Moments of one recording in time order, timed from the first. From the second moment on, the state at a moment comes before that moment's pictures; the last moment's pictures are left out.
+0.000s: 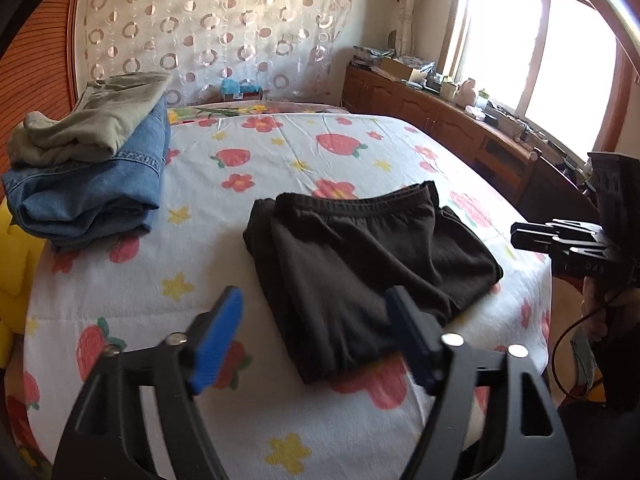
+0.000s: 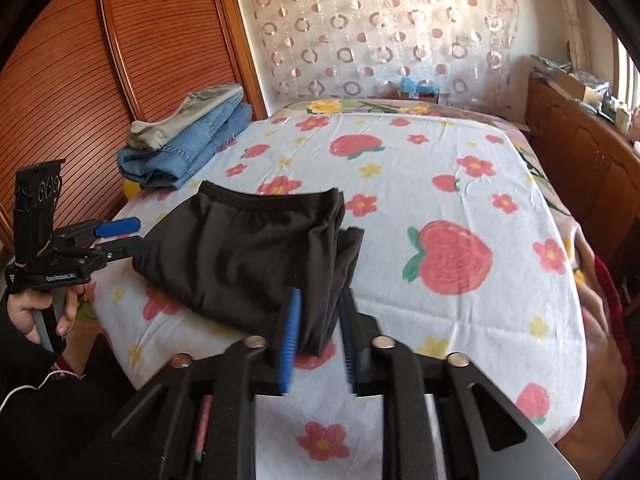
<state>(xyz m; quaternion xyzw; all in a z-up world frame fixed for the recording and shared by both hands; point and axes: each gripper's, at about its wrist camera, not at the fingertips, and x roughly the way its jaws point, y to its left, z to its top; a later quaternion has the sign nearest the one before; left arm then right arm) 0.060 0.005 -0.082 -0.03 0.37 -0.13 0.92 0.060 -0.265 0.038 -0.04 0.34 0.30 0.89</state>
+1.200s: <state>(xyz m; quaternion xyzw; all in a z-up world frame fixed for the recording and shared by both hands) 0.141 0.013 -0.100 -0.04 0.39 -0.10 0.91 0.136 -0.216 0.008 -0.05 0.37 0.28 0.88</state>
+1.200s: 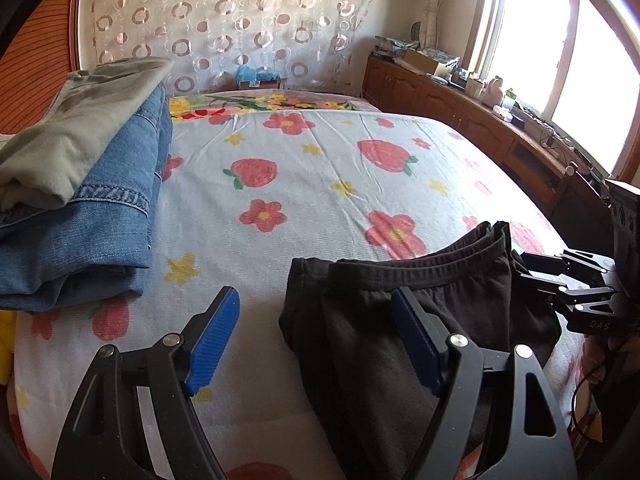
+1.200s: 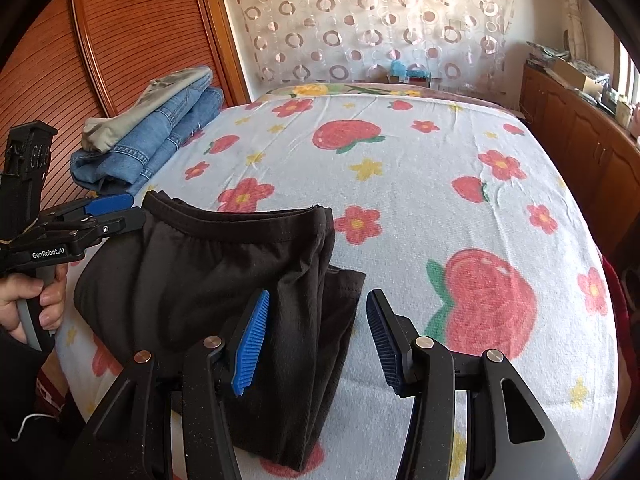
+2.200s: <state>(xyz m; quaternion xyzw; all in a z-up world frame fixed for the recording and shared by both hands) 0.150 0.013 -0.110 -0.04 0.41 -0.12 0.90 0.143 -0.204 0.004 -0.06 0.38 0.28 0.88</state>
